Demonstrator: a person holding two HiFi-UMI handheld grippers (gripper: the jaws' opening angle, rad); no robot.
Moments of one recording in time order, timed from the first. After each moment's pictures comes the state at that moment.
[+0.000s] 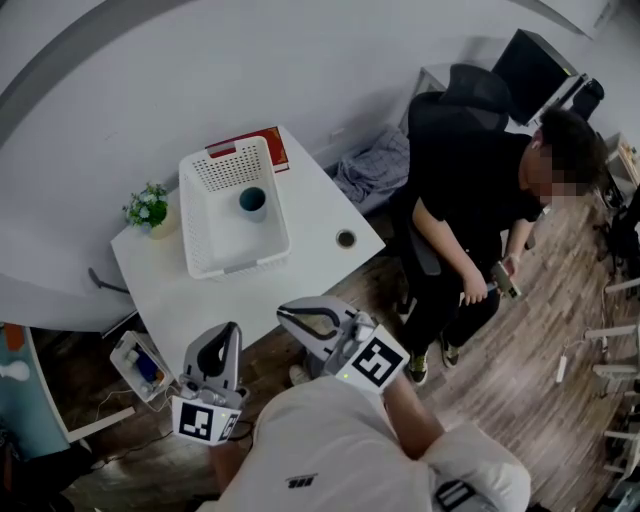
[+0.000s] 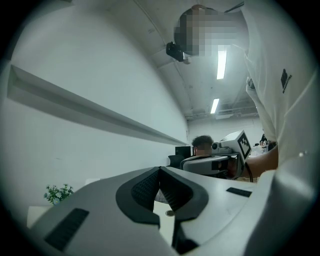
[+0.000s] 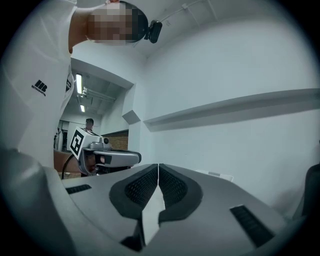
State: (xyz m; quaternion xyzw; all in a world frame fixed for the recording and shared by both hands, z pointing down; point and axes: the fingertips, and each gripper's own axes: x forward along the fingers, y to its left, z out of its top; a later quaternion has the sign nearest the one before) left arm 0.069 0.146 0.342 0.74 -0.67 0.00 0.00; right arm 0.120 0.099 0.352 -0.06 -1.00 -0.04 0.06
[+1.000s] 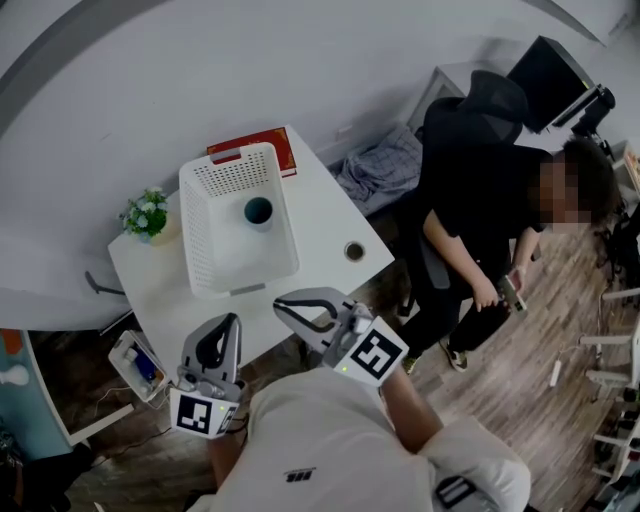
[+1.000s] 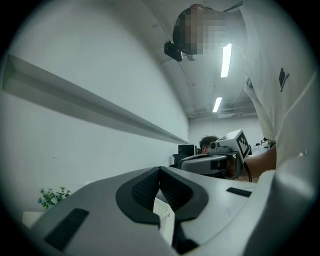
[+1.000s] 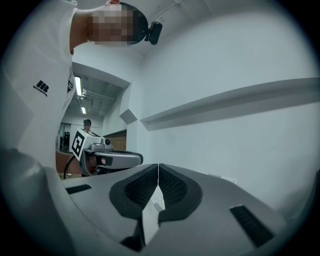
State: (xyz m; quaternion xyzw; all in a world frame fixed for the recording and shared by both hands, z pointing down) left arm 0.010 0.085 0.351 0.74 -0.67 -0.01 0.01; right arm 0.056 0.041 0.363 -0.08 -0.99 -0.03 0.07
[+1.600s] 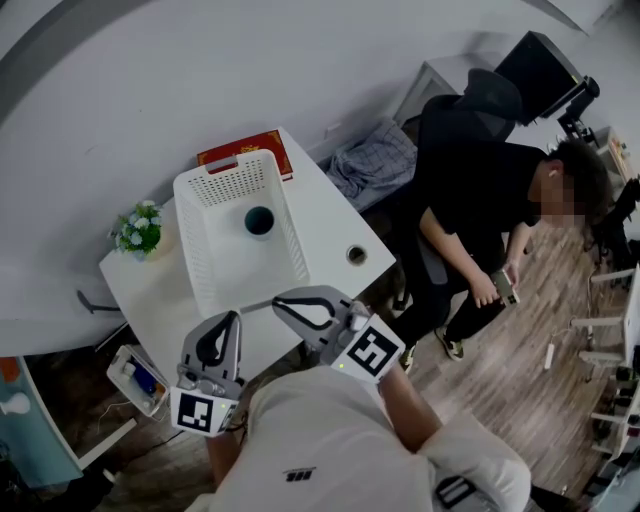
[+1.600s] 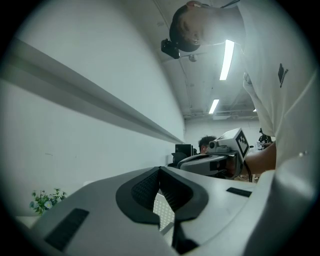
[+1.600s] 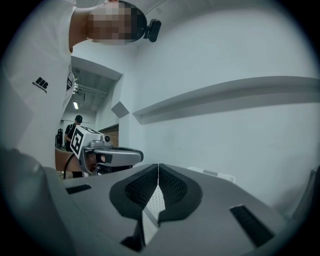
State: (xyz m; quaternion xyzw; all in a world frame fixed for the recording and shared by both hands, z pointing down) left arm -0.040 0.059 0.368 0.76 -0.65 -0.01 0.04; right arm 0.006 0.020 0.378 -0.04 -0.99 -0.03 0.10
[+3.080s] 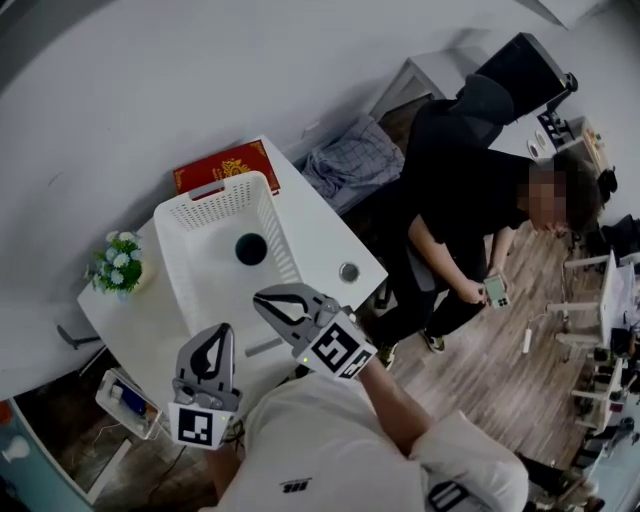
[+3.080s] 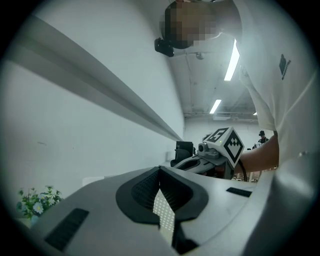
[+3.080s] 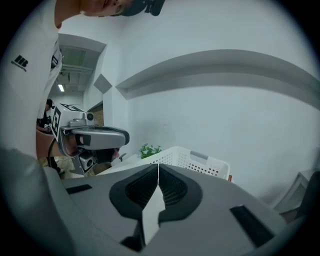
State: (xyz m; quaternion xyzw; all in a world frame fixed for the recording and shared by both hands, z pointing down) left arm -0.105 0.002 0.407 0.77 -0.64 -0.01 0.08; right arm -0.082 -0.053 0.448 0.02 -0.97 -0.01 0.23
